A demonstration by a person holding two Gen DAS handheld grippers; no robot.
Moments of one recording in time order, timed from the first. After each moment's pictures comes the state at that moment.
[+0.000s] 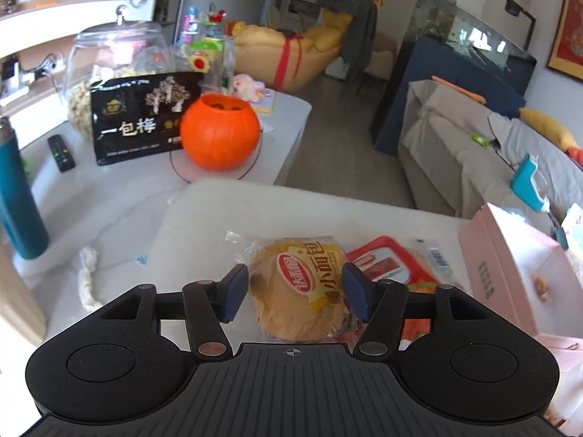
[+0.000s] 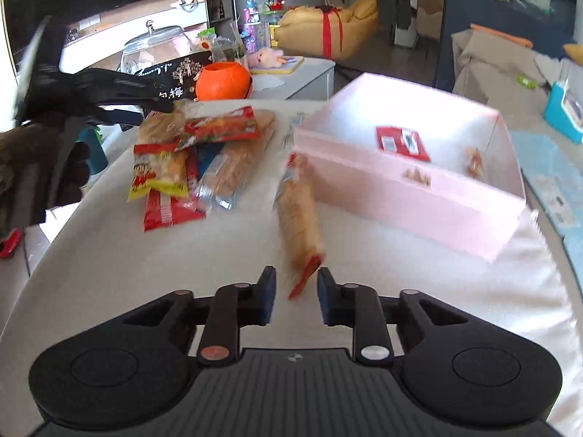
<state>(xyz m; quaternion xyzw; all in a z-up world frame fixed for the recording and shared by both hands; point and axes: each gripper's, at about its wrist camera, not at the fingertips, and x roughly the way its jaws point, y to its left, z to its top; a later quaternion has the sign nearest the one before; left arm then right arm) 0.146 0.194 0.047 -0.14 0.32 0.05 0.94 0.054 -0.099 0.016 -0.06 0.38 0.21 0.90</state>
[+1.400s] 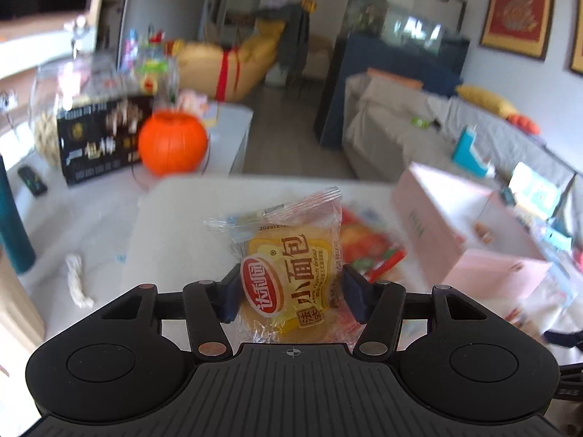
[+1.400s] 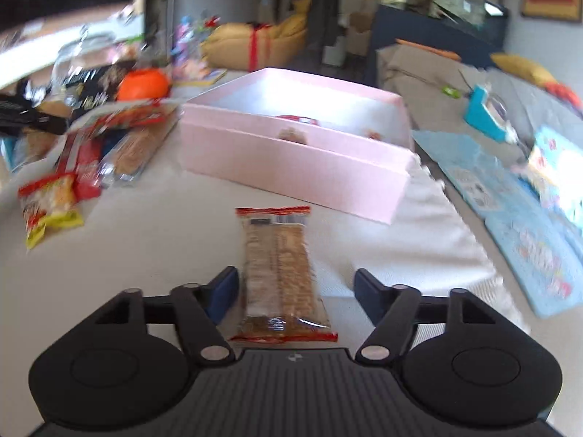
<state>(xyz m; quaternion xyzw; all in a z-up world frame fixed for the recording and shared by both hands) 0.063 0.177 0.067 -0.10 0.29 -0.05 0.95 0.043 -0.146 -0.018 -0.07 0.33 0.08 0.94</state>
